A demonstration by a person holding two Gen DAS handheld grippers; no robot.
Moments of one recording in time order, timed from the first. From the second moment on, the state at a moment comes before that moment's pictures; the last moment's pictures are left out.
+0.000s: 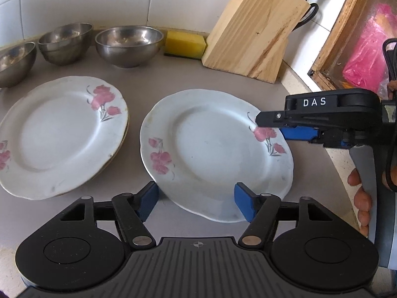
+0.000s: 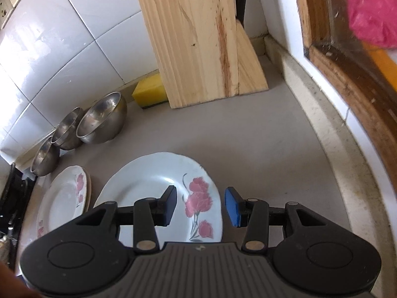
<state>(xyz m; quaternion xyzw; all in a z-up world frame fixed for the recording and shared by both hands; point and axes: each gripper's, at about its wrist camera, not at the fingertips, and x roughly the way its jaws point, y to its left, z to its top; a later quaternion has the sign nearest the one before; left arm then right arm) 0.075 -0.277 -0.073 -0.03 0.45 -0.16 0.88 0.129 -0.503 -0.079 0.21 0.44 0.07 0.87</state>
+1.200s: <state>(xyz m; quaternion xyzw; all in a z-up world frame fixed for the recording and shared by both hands) 0.108 -0.277 -0.082 -0.03 0.42 -0.14 0.90 0.139 -0.508 -0.083 0.18 0.46 0.09 0.87</state>
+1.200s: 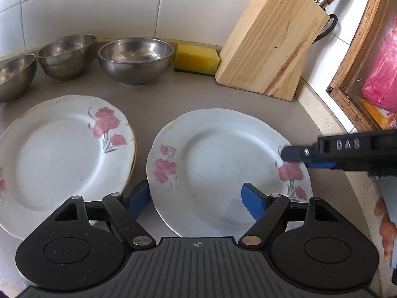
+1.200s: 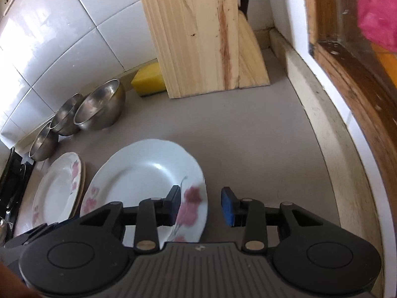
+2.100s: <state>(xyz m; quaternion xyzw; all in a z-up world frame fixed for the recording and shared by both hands) 0.095 -0.261 -0.031 -0.01 0.36 -0.10 0.93 0.123 -0.493 -0.035 0.19 0.40 0.10 0.89</state>
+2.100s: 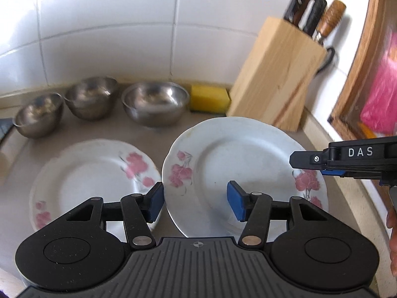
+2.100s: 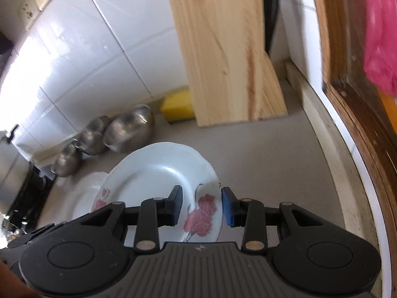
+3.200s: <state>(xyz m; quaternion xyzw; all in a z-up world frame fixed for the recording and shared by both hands) 0.084 -0.123 0.012 -0.02 0.32 -0.01 0.95 0.140 -0.328 0.017 0.13 0.38 0.19 0.90</state>
